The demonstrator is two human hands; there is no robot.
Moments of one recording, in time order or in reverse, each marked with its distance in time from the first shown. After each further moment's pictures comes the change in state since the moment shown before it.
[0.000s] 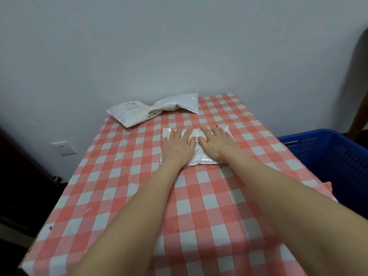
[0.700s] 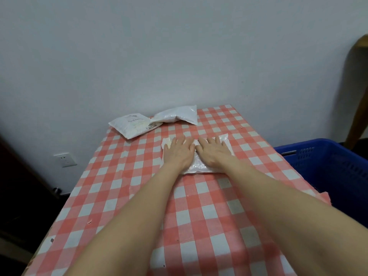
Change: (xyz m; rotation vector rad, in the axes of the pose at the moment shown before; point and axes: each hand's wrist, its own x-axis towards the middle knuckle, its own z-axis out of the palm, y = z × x) left_hand 0.004 0.011 -0.021 -0.039 -0.046 0.019; right_hand 0.002 -0.013 -0.009 0.056 0.013 -0.002
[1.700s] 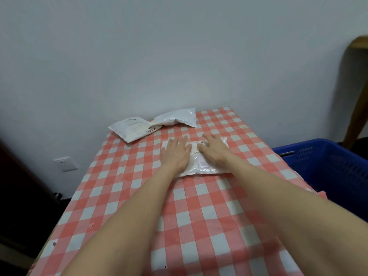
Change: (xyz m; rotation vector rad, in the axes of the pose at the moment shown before) left_hand 0.000 -0.006 -0.006 -0.118 -0.003 -0.058; right_hand -0.002 0.013 -0.009 0.368 0.081 -0.007
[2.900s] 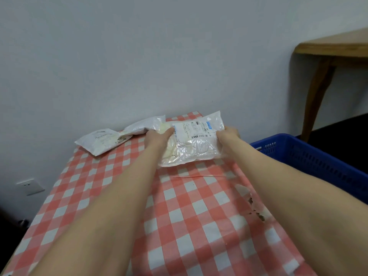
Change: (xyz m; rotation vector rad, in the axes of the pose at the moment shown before) left_hand 0.027 0.076 -0.025 -0.760 0.148 -0.290; right_hand -0.016 0.059 -0.096 0.764 0.456 0.495
